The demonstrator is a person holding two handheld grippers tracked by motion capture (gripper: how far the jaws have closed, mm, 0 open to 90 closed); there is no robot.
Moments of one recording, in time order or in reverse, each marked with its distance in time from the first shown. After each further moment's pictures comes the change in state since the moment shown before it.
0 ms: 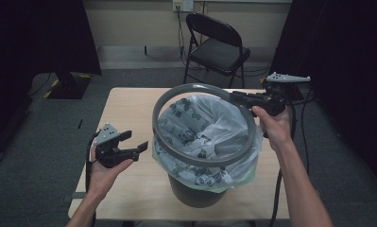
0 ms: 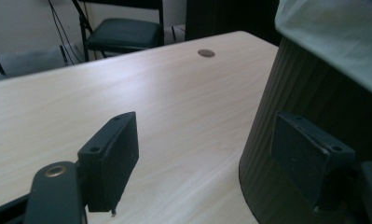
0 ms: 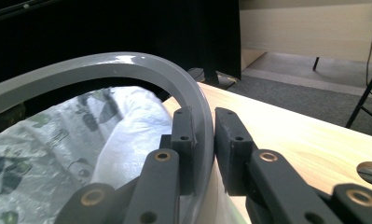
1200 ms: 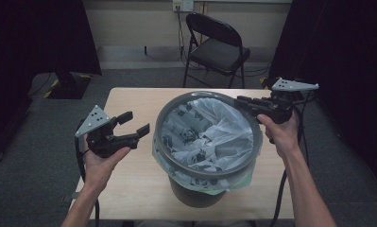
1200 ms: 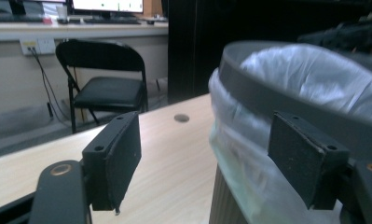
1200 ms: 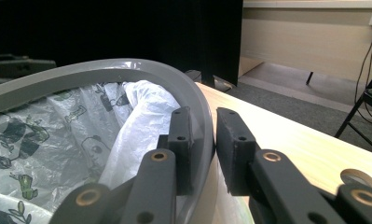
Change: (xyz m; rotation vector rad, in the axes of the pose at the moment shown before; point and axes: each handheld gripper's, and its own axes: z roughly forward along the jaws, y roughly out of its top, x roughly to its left) left arm -0.027 0.065 -0.034 -0.206 -0.071 0.024; right arm 0.012 -0.009 -0.020 -0.012 -0.006 -0.104
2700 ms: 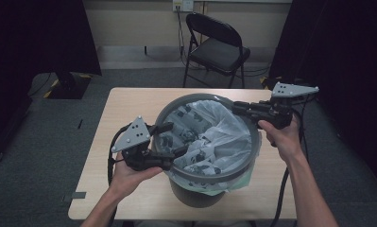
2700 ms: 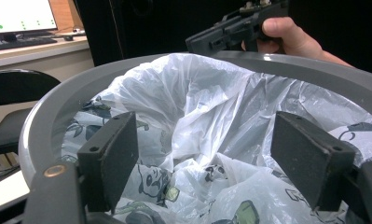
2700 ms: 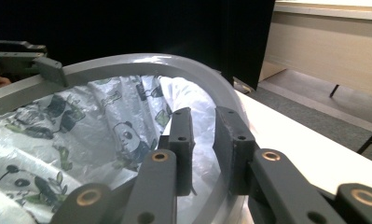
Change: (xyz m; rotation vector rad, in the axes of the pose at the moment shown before) left arm -0.074 0.004 0.032 -0.002 -0.284 0.165; right arm 0.013 -0.002 -0.005 0.012 0.101 -0.094
